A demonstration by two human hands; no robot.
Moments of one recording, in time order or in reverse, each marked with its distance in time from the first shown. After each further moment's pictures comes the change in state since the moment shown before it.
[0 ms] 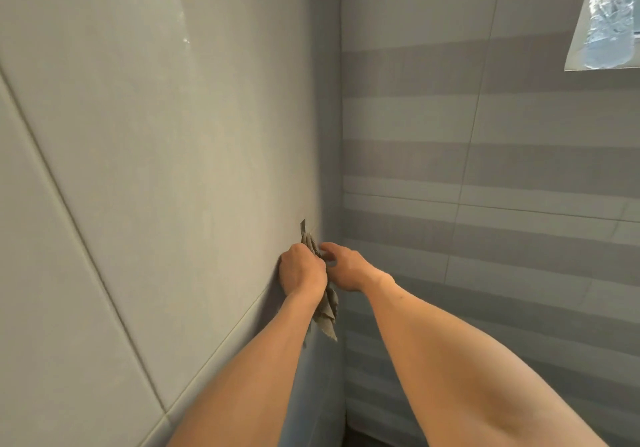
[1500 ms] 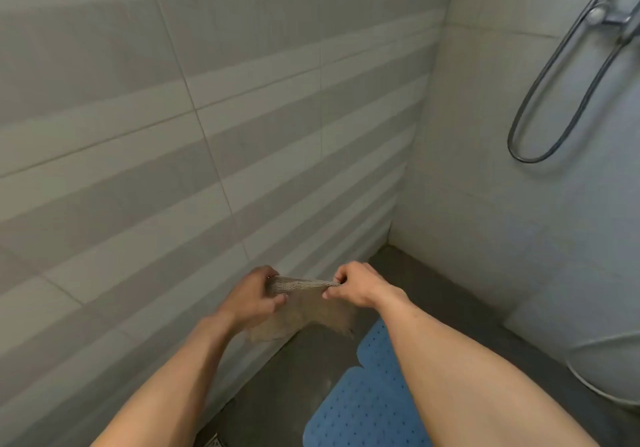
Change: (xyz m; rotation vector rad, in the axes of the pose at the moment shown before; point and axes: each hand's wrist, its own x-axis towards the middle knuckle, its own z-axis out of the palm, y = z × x) left_hand -0.199 0.148 0.408 0.087 -1.321 1.190; right_hand -0.336 0.396 -0.113 0.252 0.530 1.156
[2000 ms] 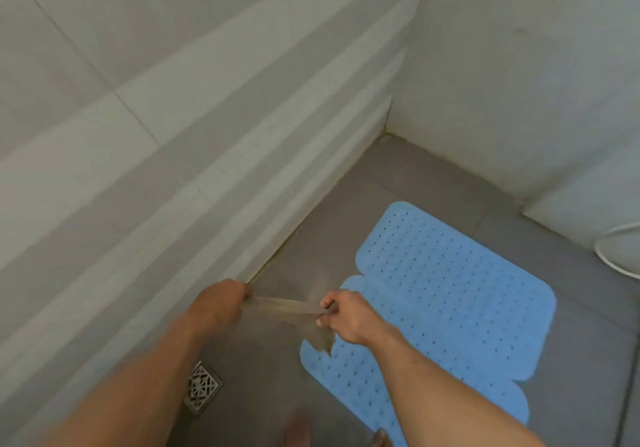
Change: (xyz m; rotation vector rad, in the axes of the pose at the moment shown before) left_hand 0.080 -0.242 0.265 0.570 -0.545 -0.051; right_hand 0.128 0.218 0.287 0.253 -0.209 0.190
